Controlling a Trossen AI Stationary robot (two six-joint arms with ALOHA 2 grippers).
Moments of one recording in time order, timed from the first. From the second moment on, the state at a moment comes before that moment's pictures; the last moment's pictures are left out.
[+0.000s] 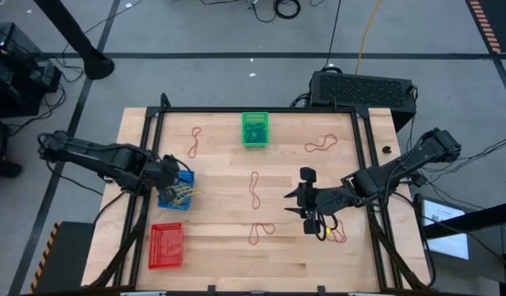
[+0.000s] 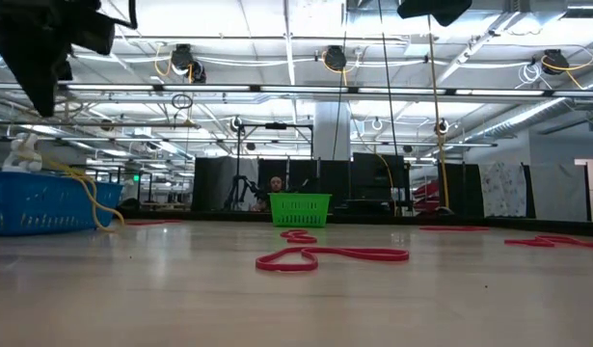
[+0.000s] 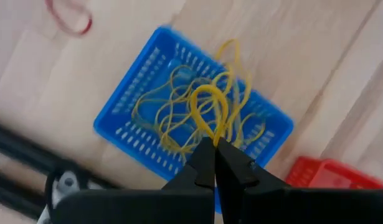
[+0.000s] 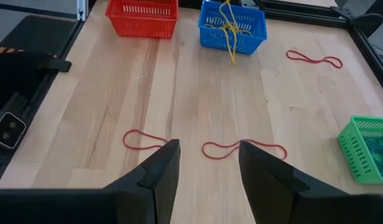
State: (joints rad) left arm -0.22 0.91 0.86 -1.28 -0.10 -0.75; right arm 0.45 1.29 1.05 -0.44 0.38 0.22
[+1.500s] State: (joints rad) left arm -0.23 1.23 0.88 -1.05 -0.03 -0.40; right arm 0.45 1.29 1.05 -0.46 0.33 0.25
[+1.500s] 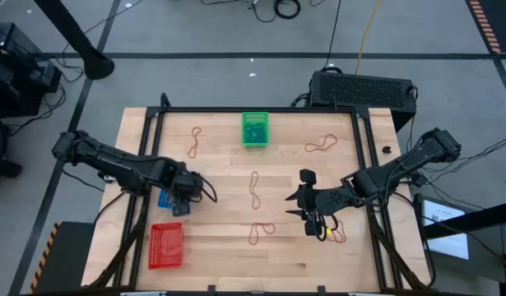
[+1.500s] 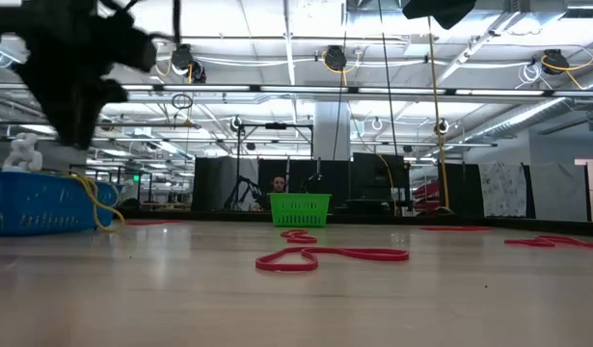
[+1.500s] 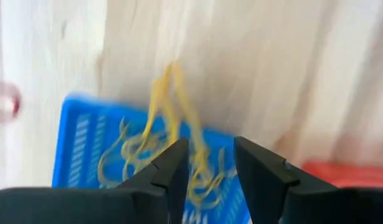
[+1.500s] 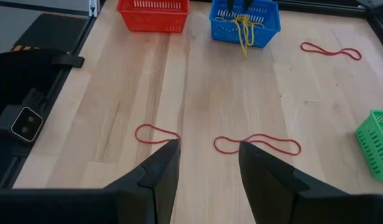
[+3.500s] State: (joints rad) left arm -0.12 1.72 0.94 -0.93 -0.10 -0.15; right arm 0.45 1.35 1.05 -0.49 0.28 0.22
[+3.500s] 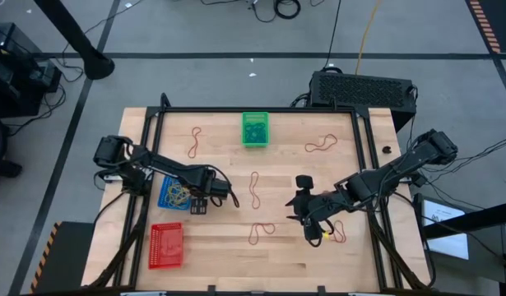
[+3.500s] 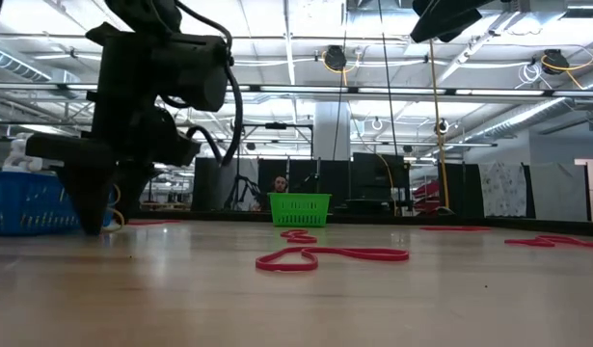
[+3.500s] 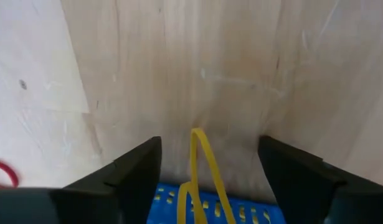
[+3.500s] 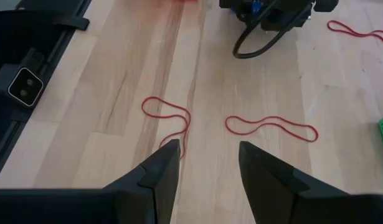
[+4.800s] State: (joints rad) left arm -0.21 1.31 0.97 -1.39 -0.21 -0.52; right arm 0.45 1.35 1.09 -0.50 0.28 0.22
